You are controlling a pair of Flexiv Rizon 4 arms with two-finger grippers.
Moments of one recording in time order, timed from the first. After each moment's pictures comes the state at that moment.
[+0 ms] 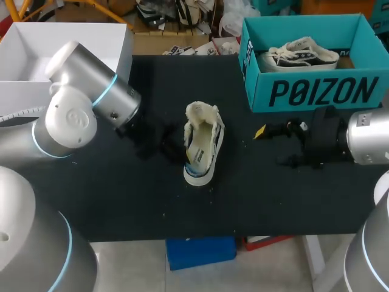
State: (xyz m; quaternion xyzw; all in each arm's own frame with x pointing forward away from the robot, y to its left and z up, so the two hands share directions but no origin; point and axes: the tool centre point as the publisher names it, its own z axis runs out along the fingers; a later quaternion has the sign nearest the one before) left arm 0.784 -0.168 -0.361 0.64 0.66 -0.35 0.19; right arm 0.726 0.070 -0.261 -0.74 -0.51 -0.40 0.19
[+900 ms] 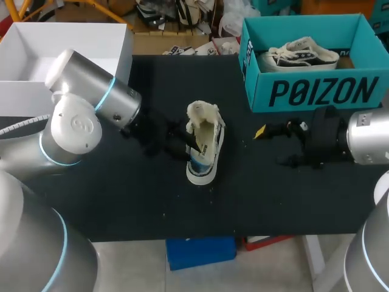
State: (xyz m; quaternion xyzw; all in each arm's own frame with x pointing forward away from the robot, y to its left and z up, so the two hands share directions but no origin) left arm 0.802 -0.184 -0.350 0.61 0.66 -0.37 0.24; right arm 0.726 0.070 -0.261 -0.74 -0.51 -0.40 0.19
